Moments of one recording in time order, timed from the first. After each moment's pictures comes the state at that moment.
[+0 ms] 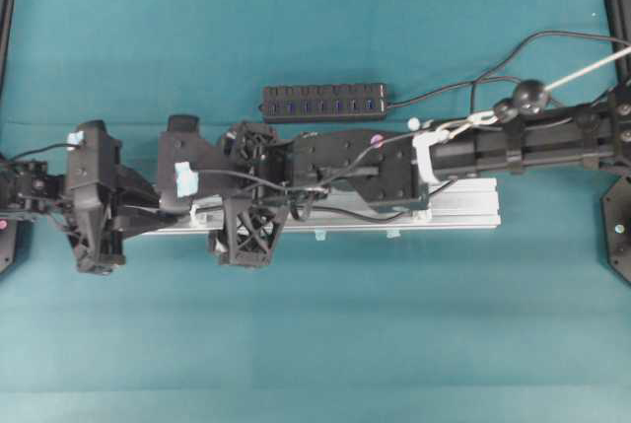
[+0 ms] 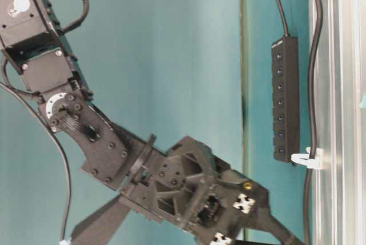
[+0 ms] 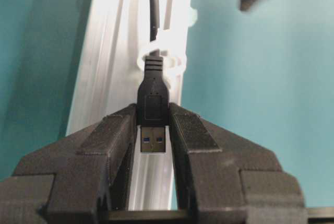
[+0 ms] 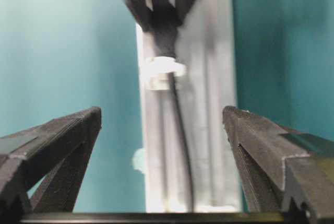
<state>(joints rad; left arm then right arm) 0.04 -0.34 1.28 0.02 -0.33 -0.13 -0.02 0.45 -0.07 0.00 0.56 0.02</state>
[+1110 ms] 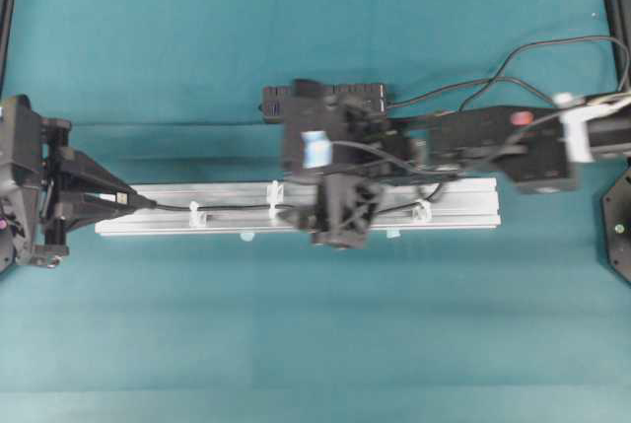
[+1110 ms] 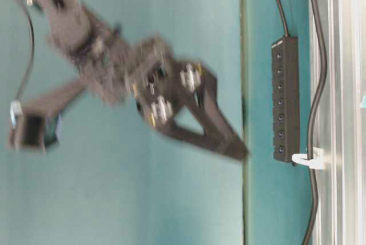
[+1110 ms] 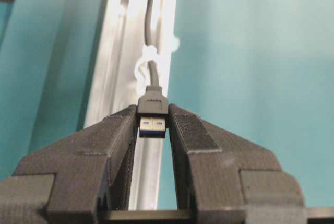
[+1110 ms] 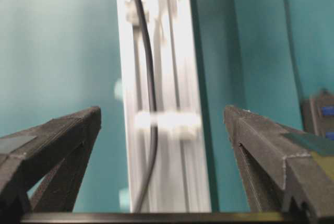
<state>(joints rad) 0.04 -0.80 1.29 0.02 0.01 -0.13 -0.05 0.06 0.43 -0.01 0.26 0.02</state>
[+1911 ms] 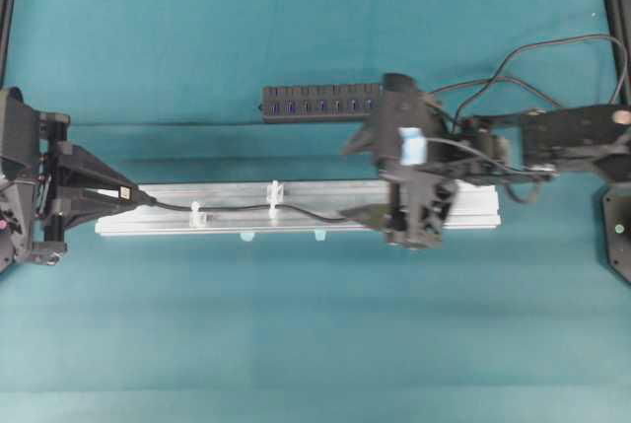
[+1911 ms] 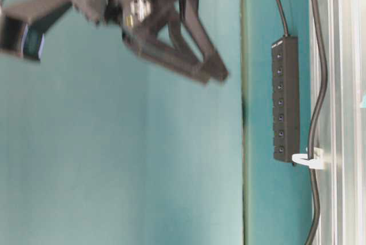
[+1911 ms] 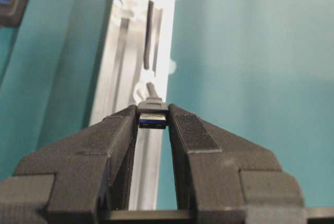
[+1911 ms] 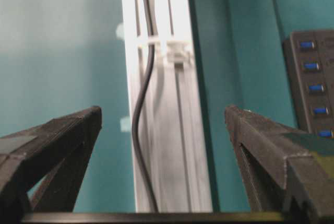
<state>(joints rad) 0.05 -0.82 1.27 0.02 0.02 -0.13 -0.05 -0.18 0.69 -0.01 0.21 0.02</state>
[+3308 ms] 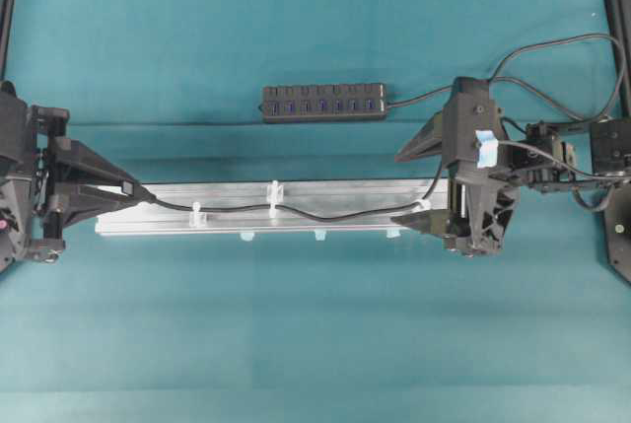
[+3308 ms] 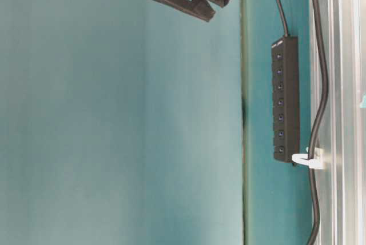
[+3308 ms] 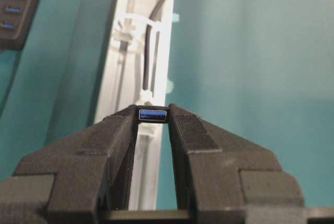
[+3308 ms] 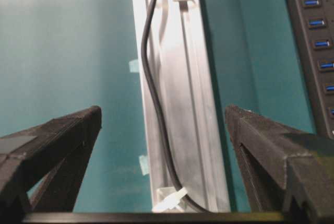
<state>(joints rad) 0.05 -0.83 1.25 0.02 0.02 -0.13 -0.04 -0.34 0.85 0.00 0.20 0.06</state>
